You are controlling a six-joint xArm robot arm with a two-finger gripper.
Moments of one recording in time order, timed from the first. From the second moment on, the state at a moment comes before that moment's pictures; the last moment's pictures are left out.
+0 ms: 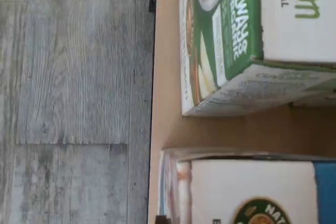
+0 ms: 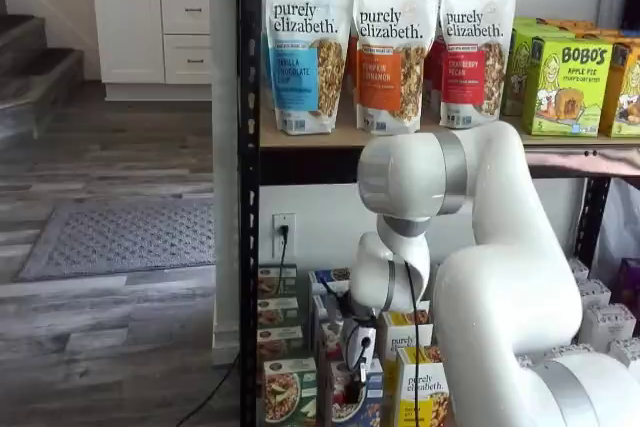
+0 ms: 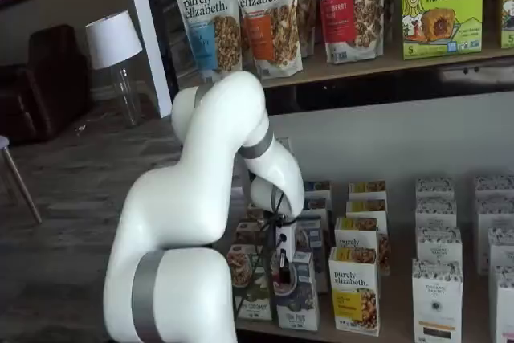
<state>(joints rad) 0.07 1.02 -1.50 0.32 0.46 -1.78</state>
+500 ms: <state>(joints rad) 0.07 1.02 -1.50 0.32 0.46 -1.79</state>
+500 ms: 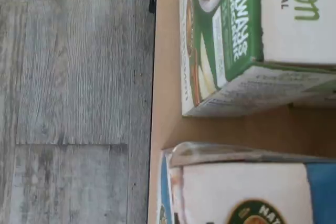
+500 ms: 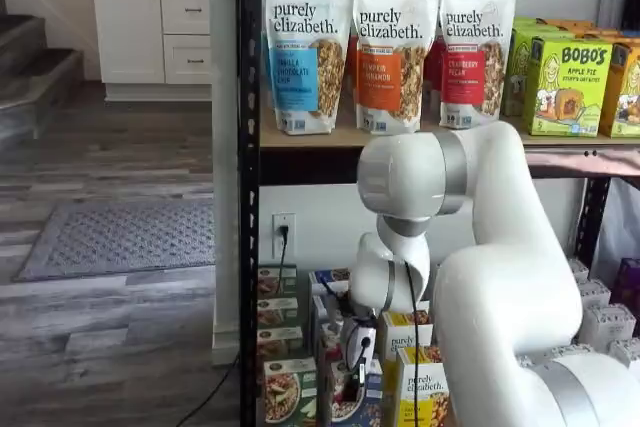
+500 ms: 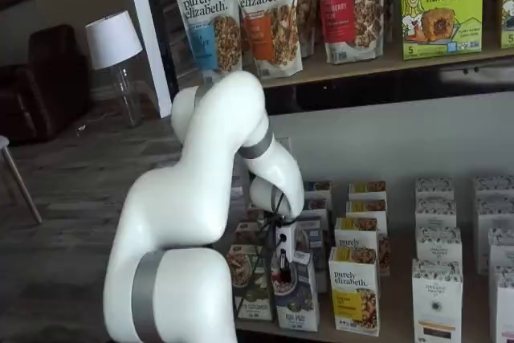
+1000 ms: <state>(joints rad) 0.06 0.99 -1.46 0.31 0.46 -1.78</state>
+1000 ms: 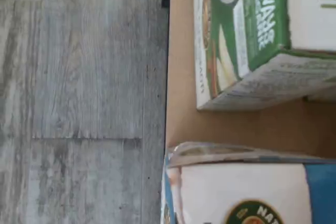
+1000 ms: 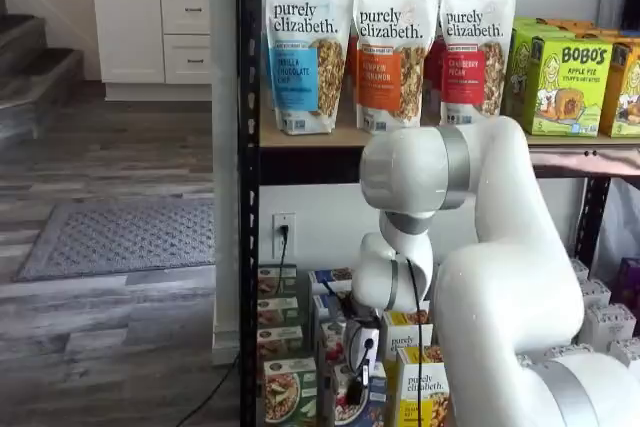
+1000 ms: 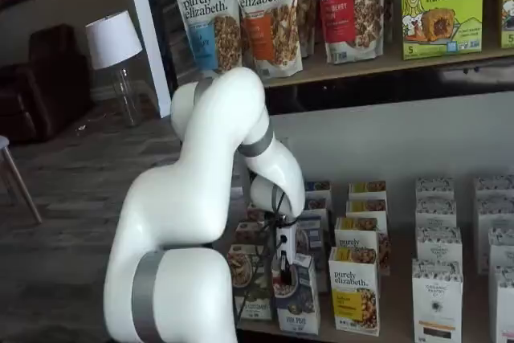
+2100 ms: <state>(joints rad) 0.14 0.79 -1.11 0.43 0.31 -1.84</state>
